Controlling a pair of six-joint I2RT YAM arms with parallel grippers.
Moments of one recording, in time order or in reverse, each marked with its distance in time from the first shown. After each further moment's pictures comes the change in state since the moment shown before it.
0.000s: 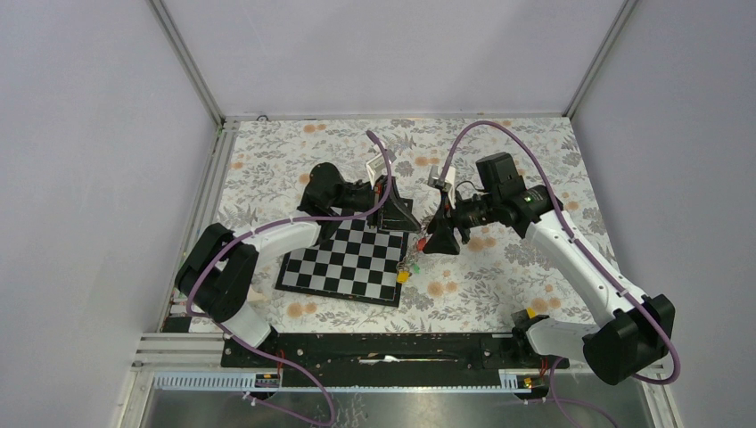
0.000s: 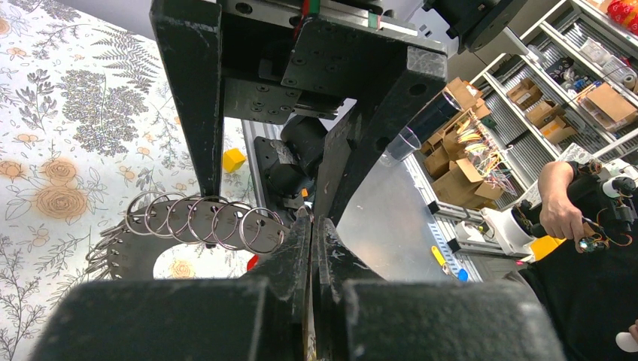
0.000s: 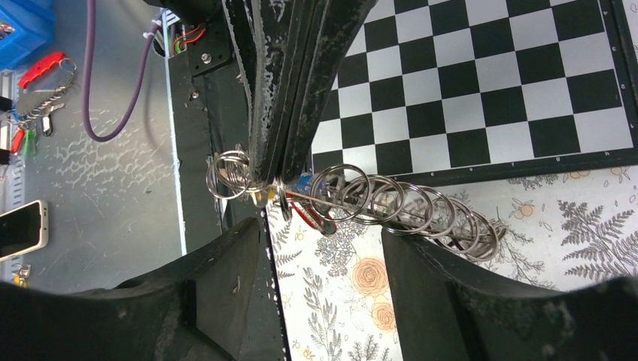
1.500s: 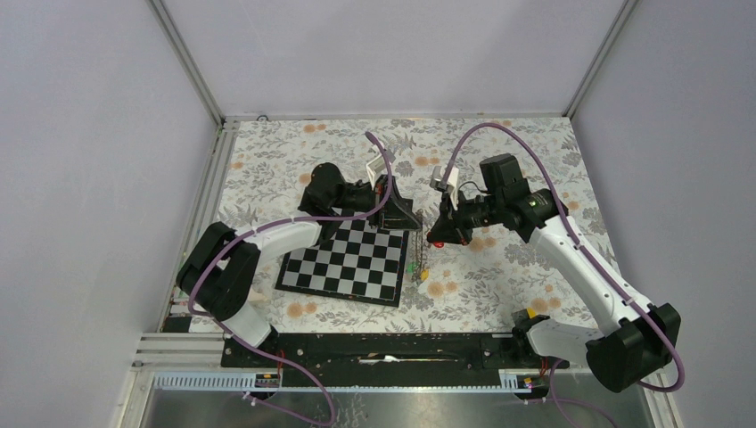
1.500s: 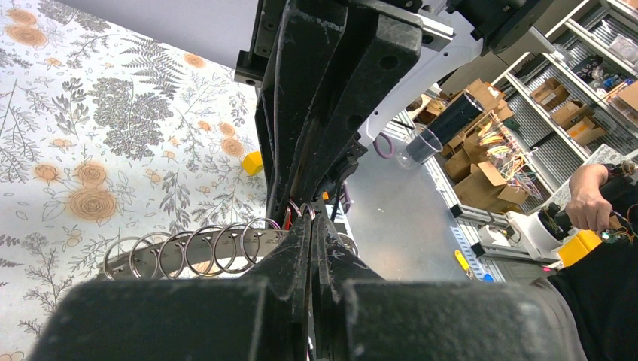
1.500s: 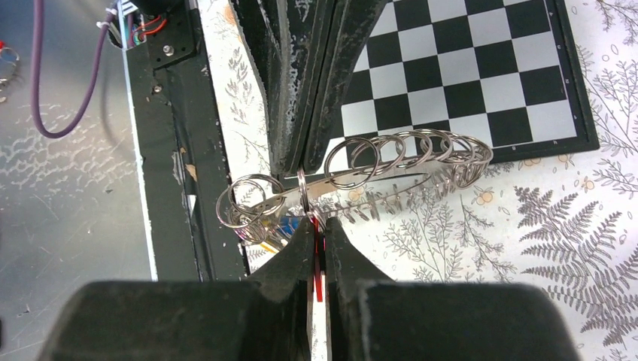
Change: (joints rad) left arm 0.009 0.011 -0.005 -0.022 -0.030 0.081; right arm 0.000 -0.040 -0.010 0.005 0.087 -0.032
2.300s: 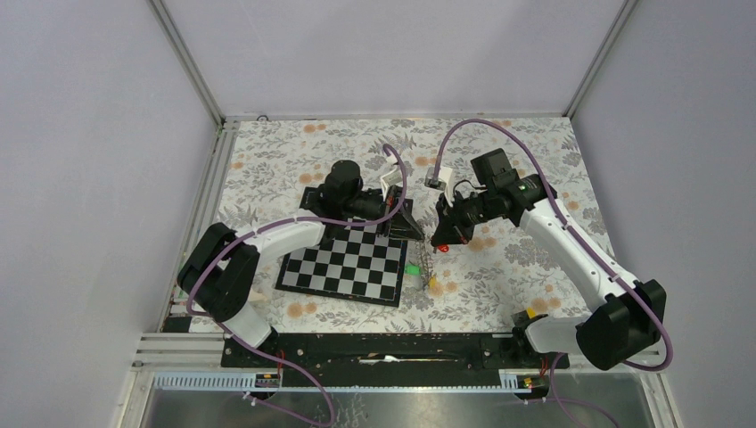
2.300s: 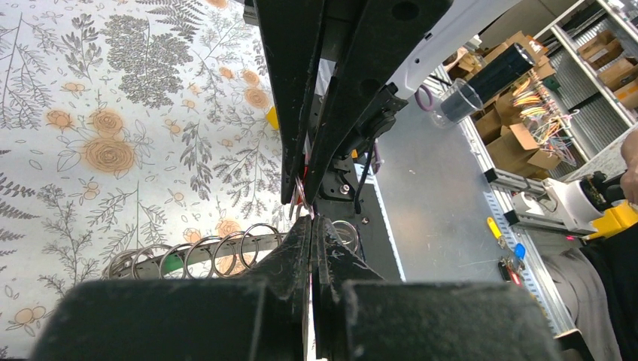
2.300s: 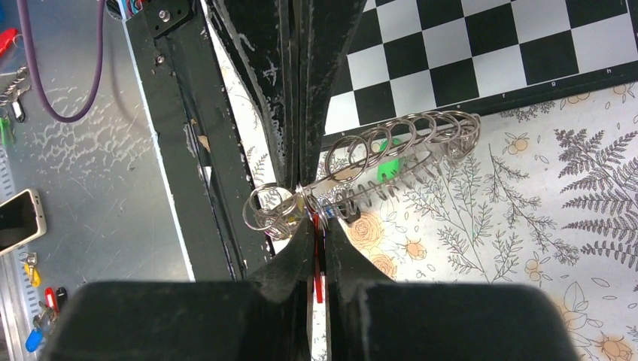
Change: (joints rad) left arm -0.039 0.000 0.045 -0.407 -0.020 0.353; right arm -0.005 0.116 0.084 -0.168 0.035 -0.007
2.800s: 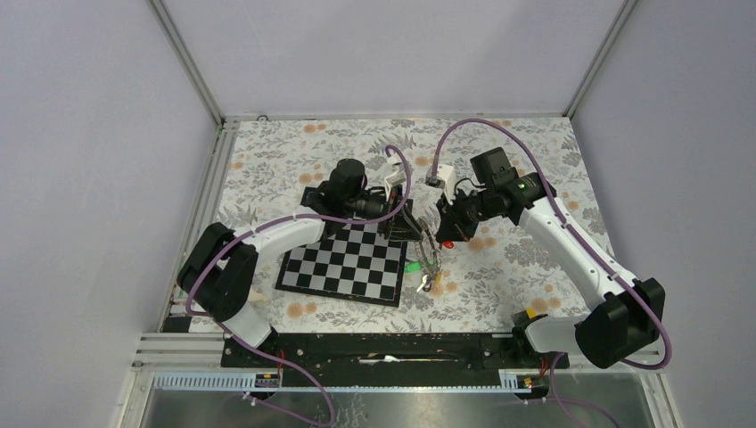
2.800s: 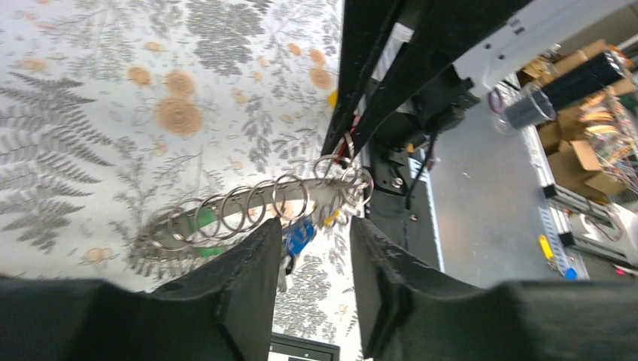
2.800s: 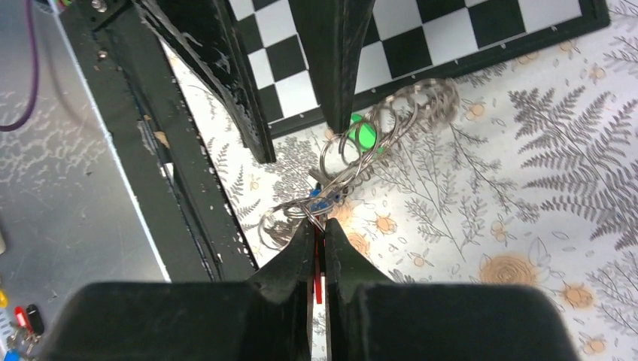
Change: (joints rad) left arm 0.009 0.000 0.047 -0.266 -0.157 0.185; right arm -0.001 0.014 0.015 -0.009 0.157 0.018
